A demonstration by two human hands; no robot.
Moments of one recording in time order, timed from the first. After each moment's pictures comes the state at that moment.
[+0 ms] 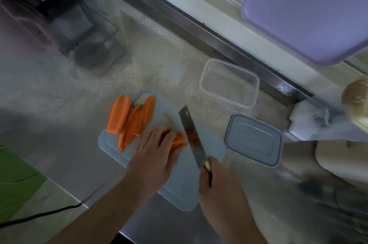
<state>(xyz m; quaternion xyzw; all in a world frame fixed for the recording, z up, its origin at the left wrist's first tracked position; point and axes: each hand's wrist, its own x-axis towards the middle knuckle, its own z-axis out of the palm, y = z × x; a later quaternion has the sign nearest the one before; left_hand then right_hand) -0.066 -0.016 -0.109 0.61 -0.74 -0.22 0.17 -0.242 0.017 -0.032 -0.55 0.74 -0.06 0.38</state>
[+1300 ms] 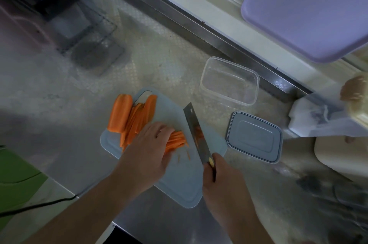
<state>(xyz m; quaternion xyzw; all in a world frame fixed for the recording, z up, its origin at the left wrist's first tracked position) -0.043 -0.030 -0.090 0.57 -0.76 -0.28 0.13 -0.244 0.017 -0.032 -0.53 0.76 -0.06 0.37</state>
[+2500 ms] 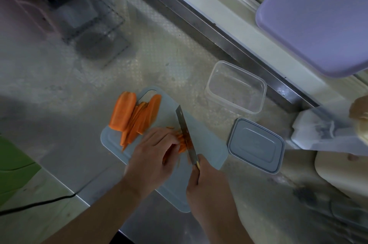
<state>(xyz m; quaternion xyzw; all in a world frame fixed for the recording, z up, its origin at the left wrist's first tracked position) -0.063 -0.022 -0.117 0.57 -0.71 -0.23 0.33 -0.217 0.005 -0.037 -0.57 0.73 -0.02 0.37</state>
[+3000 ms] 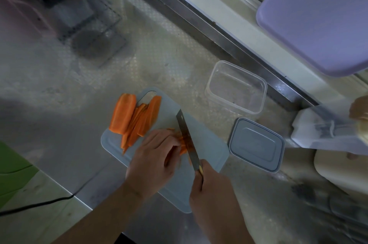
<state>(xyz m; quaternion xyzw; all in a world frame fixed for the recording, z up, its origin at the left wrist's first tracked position) -0.061 -0.023 -0.113 0.57 -0.72 -0.24 0.33 -0.217 0.010 -0.025 -0.57 0.73 -0.01 0.37</state>
